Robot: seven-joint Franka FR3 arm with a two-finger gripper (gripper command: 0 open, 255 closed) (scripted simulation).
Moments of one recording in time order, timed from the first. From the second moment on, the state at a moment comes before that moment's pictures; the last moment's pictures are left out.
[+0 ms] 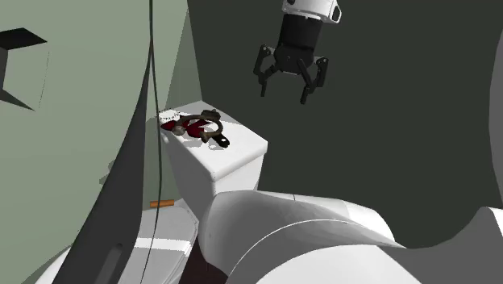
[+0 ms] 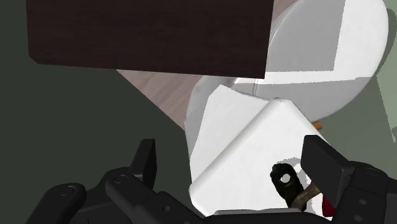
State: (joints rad) arm 0.02 -0.76 -0.05 -2.37 0.12 1.47 -0.11
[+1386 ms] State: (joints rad) arm 0.21 -0.33 0.15 -2.46 0.22 2.13 -0.24
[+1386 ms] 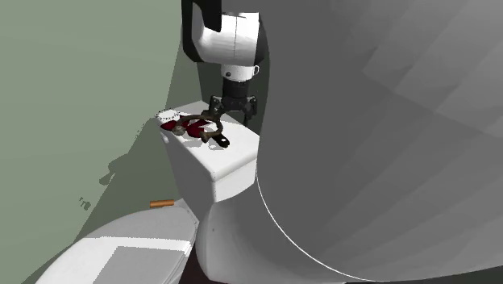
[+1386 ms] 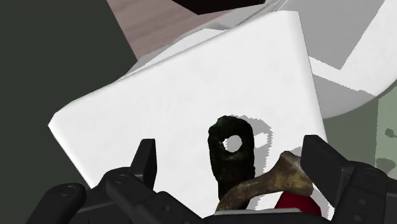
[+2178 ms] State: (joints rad) arm 0.25 -0.11 0.20 -2.46 0.22 2.39 -0.28
